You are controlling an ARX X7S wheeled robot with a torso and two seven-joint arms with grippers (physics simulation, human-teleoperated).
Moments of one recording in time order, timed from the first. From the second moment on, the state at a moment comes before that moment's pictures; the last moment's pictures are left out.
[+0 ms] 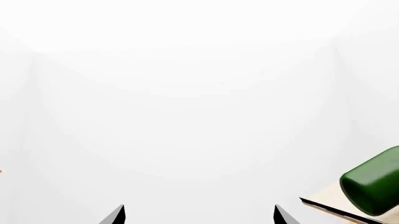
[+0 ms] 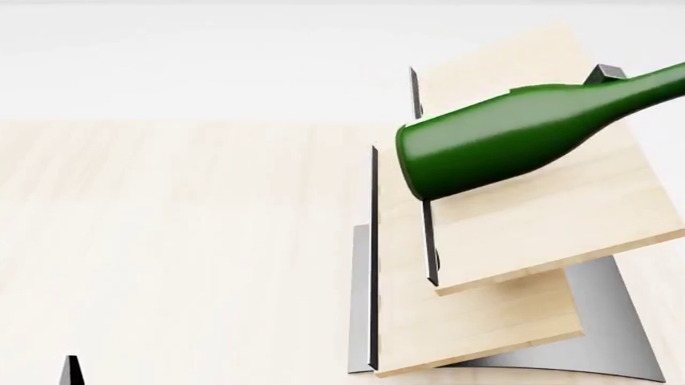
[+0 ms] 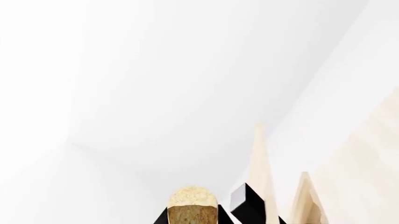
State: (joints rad) left arm 0.24 -0.42 0.38 0.59 0.06 0.30 -0.54; right arm 0.95 0.69 0.12 0.49 1.76 0.68 0.24
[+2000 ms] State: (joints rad) left arm 0.23 -0.43 0.40 0.59 0.07 0.30 -0.56; right arm 0.91 0.71 0.08 0.57 1.67 0.66 0.12
